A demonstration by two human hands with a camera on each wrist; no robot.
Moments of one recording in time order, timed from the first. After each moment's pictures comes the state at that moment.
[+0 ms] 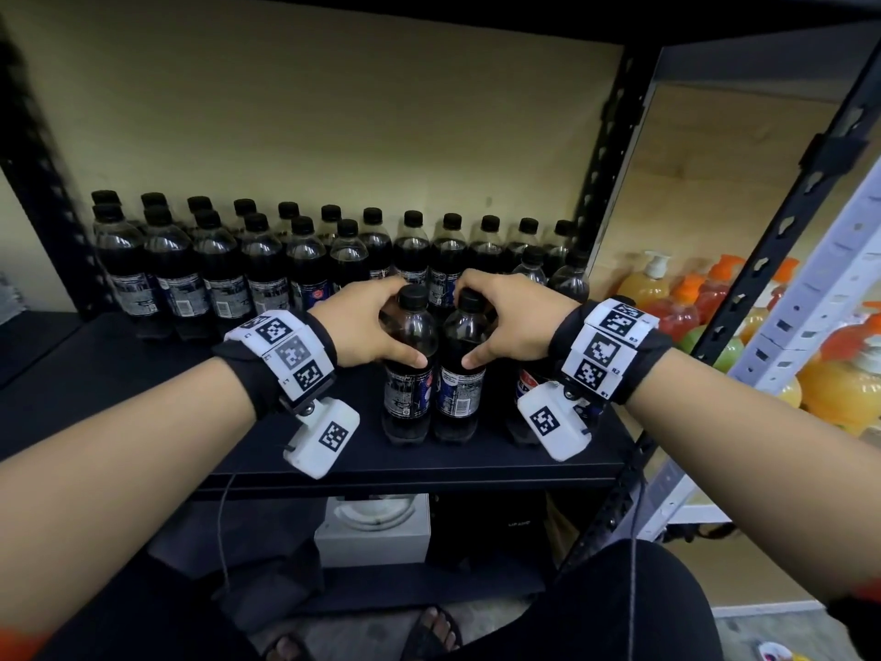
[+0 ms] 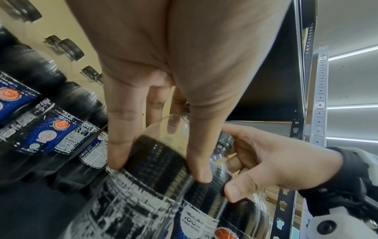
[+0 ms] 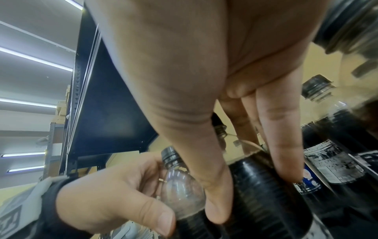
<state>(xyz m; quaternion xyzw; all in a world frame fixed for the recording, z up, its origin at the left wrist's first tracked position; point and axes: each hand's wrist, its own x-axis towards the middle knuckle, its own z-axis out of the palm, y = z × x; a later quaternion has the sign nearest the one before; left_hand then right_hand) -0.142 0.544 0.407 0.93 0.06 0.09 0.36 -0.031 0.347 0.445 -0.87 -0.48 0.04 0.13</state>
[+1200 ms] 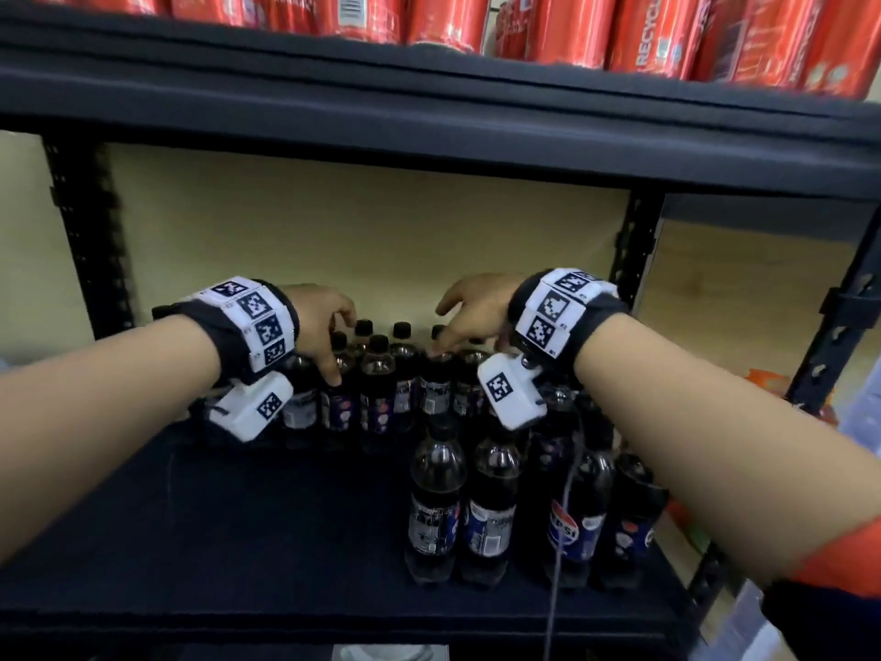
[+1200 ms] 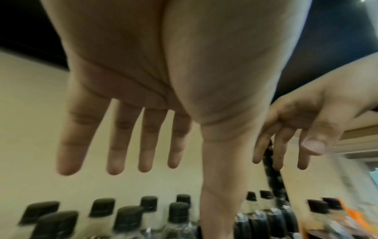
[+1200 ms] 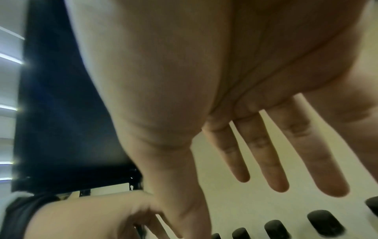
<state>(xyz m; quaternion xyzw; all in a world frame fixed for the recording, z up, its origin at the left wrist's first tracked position) -0.139 0.642 0.539 0.98 0.22 0.00 0.02 -0.019 0.447 0.576 -0.89 -0.45 0.04 0.04</state>
